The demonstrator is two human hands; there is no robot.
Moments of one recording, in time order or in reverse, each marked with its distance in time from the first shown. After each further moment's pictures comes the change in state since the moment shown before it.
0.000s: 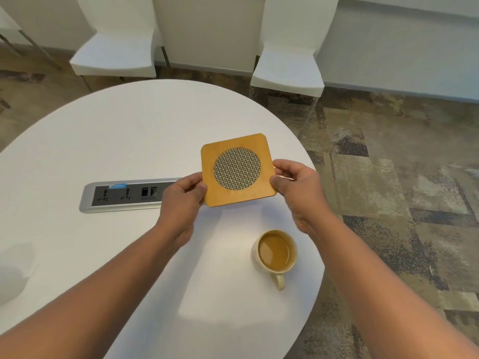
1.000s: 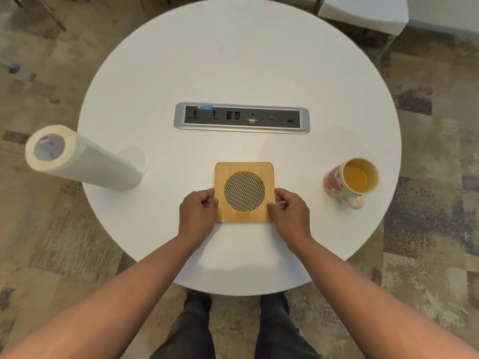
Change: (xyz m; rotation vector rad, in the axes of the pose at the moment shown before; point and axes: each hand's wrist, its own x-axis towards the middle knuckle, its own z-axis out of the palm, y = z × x) left_hand -0.122 -0.090 -0.211 0.612 0.192 -0.086; right_hand -0.181 0.151 0.123 -0.533 -0.088 0.153
